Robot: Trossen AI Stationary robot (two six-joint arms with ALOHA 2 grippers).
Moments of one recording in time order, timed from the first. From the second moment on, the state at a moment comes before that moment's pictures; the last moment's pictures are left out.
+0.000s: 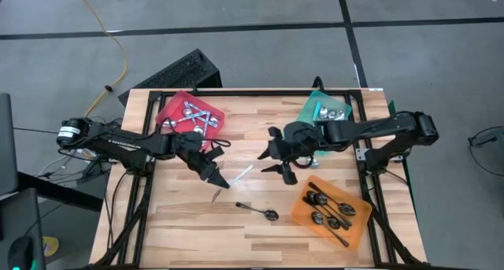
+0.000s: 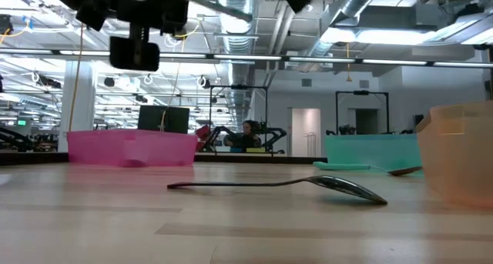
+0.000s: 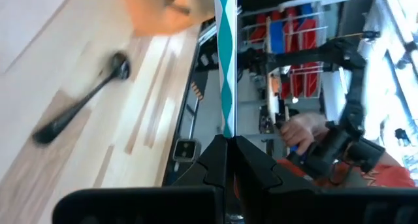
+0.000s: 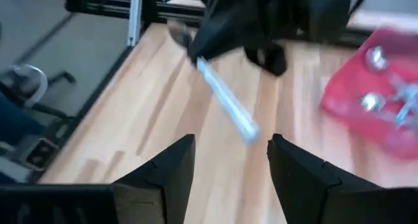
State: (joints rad) left arm -0.01 1.21 0.63 0.24 0.57 -1.17; right arm 0.07 1.44 1.24 -0.34 -0.16 -0.07
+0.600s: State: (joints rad) left arm 0.00 1.21 0.63 0.17 0.59 -1.22; right arm 0.10 1.80 1.66 -0.64 -0.13 -0.36
